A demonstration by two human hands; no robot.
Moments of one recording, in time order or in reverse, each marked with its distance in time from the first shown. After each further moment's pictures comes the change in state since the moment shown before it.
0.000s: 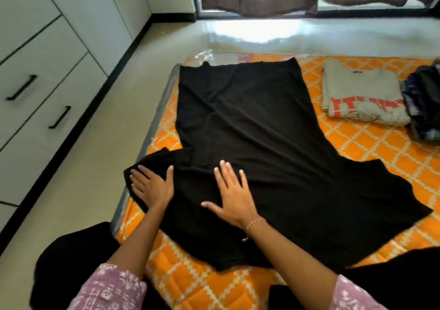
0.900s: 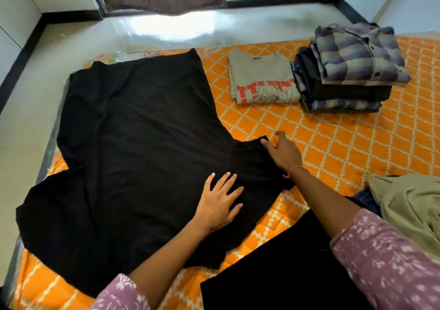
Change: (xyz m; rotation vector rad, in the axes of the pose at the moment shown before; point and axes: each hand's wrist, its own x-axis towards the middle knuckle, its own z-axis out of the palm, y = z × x) left_hand -0.197 0.132 0.116 0.554 -0.403 1.487; right_hand -0.084 0.270 -0.103 0.287 0.246 0.832
